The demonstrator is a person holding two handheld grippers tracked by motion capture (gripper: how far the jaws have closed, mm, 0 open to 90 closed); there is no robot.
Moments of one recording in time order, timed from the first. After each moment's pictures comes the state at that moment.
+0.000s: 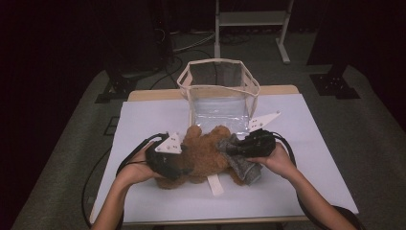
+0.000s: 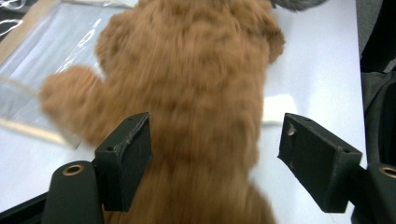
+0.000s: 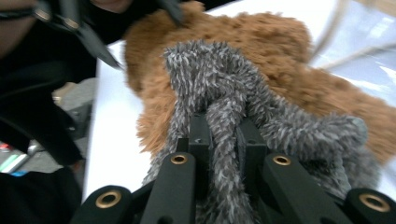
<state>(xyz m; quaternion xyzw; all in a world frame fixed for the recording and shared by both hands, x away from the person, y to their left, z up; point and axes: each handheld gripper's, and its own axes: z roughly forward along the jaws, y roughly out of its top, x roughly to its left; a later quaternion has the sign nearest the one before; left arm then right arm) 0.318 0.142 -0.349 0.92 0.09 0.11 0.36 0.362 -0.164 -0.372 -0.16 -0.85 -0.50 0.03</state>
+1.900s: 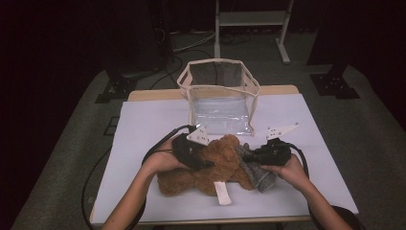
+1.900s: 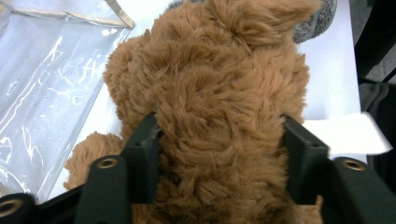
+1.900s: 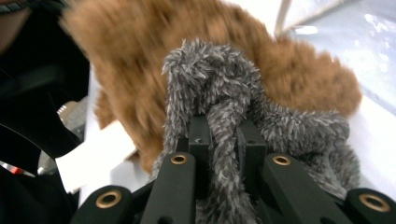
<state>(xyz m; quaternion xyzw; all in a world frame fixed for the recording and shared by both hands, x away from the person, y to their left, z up) 0.343 0.087 -0.346 0.93 0.08 0.07 0.34 0.356 -0.220 -0.415 -0.24 -0.83 -0.51 0.05</state>
